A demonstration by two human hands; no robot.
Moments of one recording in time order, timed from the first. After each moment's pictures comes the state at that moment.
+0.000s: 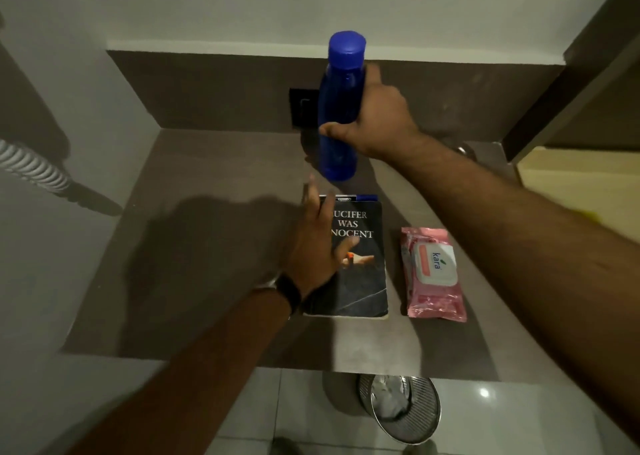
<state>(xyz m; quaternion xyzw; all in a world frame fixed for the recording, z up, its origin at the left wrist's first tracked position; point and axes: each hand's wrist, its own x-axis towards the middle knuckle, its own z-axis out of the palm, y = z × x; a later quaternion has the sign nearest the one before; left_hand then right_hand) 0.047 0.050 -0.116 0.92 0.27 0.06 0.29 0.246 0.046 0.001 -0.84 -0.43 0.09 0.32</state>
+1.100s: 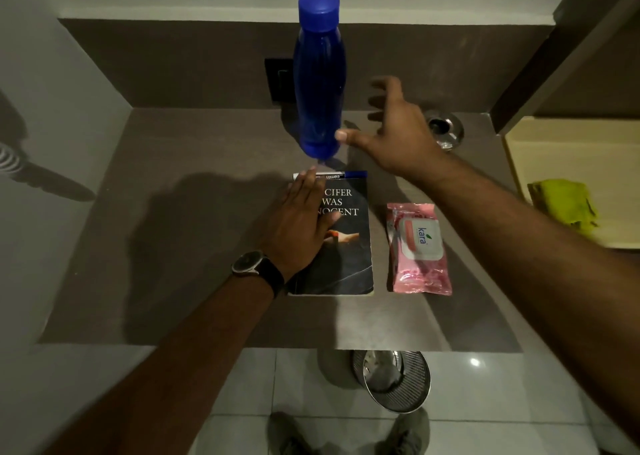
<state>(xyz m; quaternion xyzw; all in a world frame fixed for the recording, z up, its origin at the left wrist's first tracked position) 0.044 0.056 -0.127 0.96 0.21 0.02 0.19 0.249 -0.025 -0.035 -0.84 -0.37 0.16 0.36</state>
